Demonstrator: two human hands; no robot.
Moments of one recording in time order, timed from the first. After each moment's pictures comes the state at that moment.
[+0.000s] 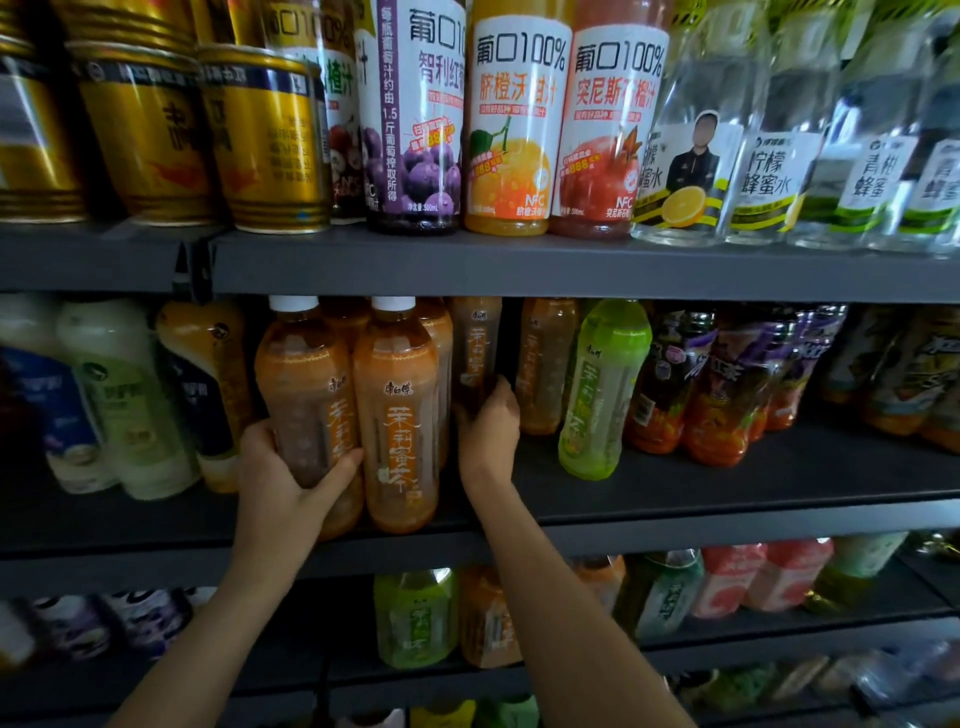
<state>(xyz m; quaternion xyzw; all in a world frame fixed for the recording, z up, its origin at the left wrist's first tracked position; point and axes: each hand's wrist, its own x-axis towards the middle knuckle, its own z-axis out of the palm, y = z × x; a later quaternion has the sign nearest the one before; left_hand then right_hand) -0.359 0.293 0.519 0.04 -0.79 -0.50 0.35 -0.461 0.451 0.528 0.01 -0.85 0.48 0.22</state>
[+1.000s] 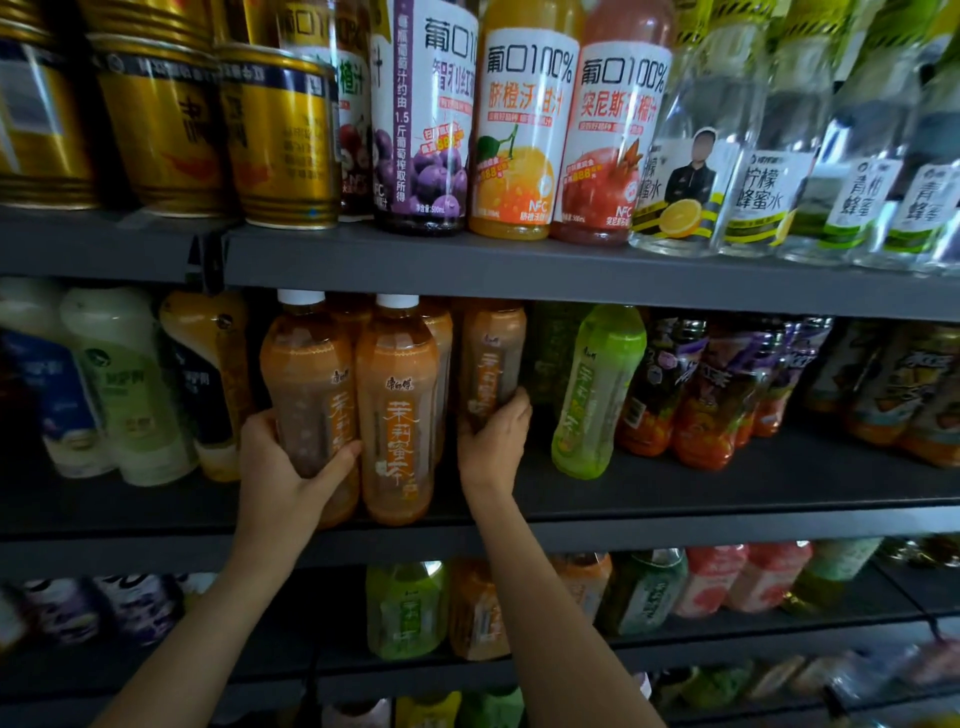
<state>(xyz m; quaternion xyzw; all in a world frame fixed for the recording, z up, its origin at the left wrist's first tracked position) -0.361 0.293 0.517 0.05 -0.78 -0.52 0.35 -0.448 0.459 0.523 -0.03 -0.83 0.51 0.22</state>
